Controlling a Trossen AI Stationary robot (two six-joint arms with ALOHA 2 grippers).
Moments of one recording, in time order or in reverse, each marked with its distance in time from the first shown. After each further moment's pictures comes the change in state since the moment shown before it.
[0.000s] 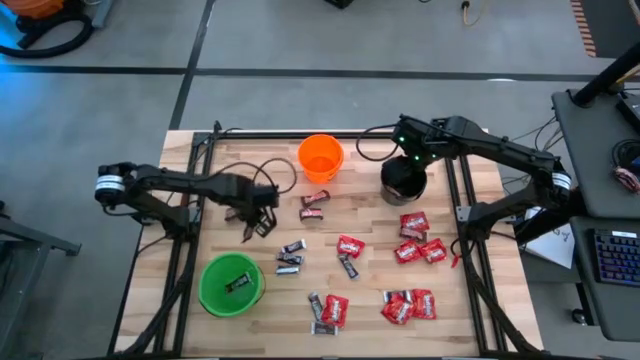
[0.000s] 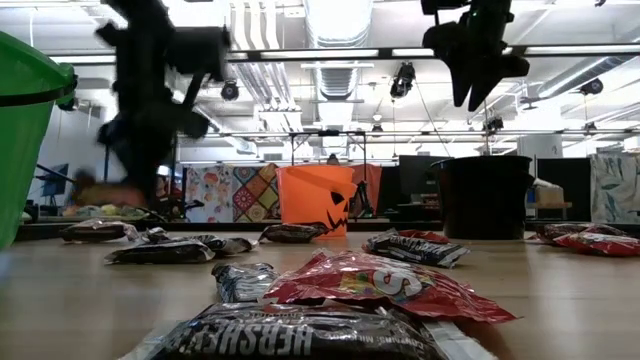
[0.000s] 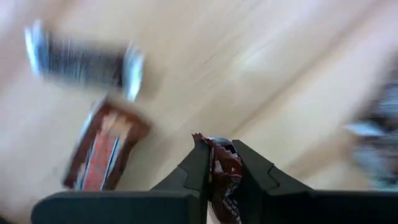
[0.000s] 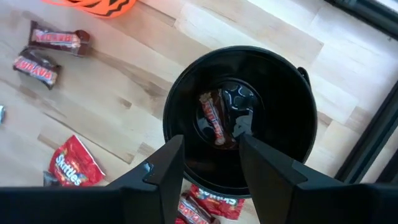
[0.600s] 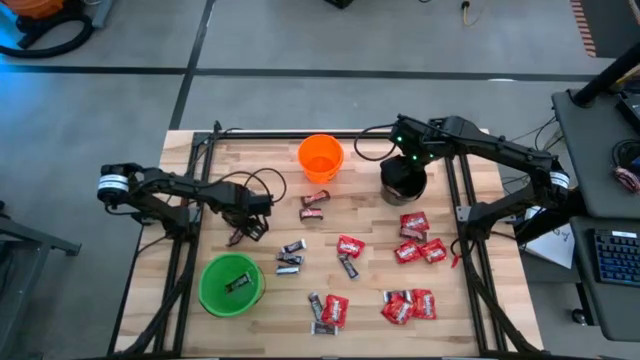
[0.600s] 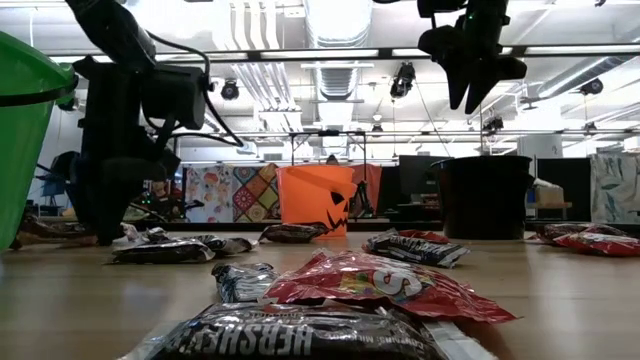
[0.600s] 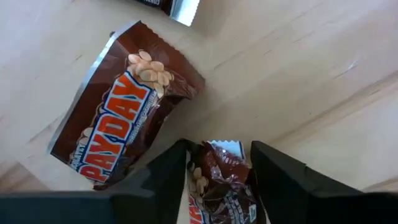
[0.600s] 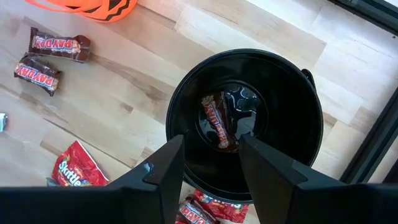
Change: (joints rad) left arm -0.002 0.034 -0.218 0.088 -0.001 -0.164; right arm 0.000 0.023 0.001 0.016 0.001 0.035
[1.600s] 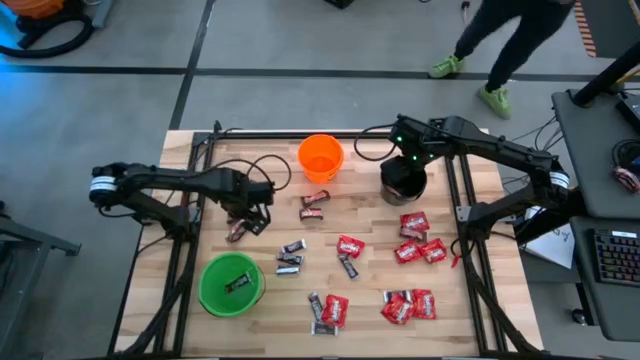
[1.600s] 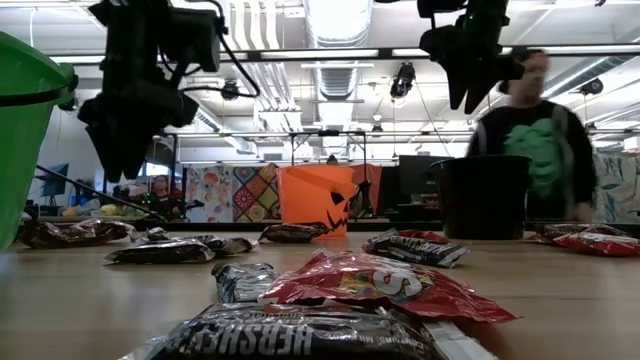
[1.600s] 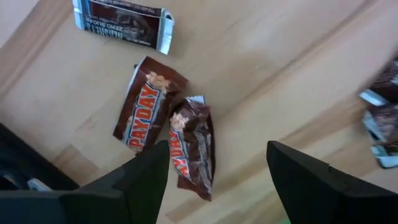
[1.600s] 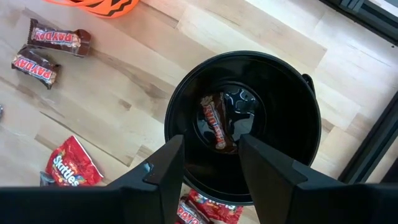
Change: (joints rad) left arm 0.000 -0.063 0.267 -0.292 0.019 0.090; right arm 0.000 0.000 0.000 0.000 0.000 -0.049
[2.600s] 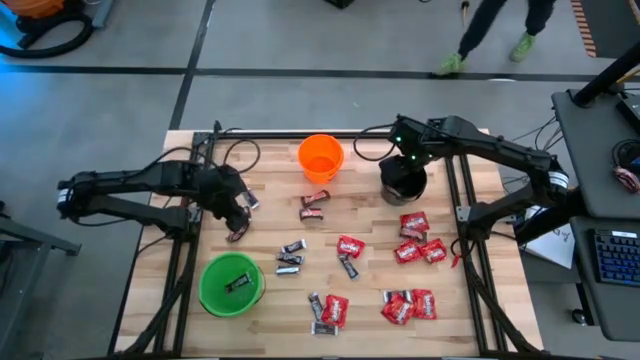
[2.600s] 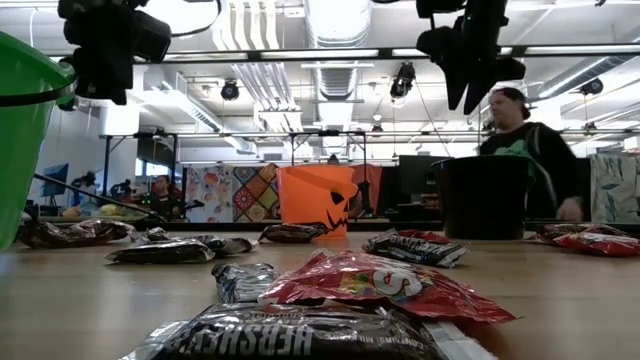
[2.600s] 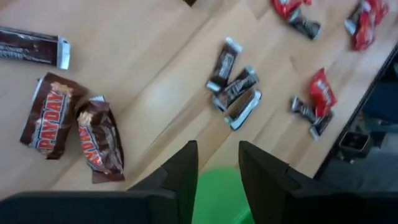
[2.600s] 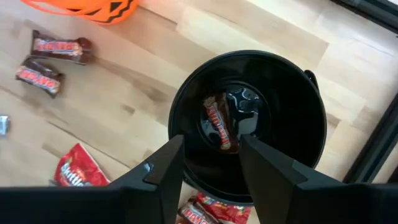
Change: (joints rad) left arm -0.014 -0.410 0.003 0.064 0.221 -0.012; right arm 0.000 0.002 0.000 0.008 -0.002 0.055
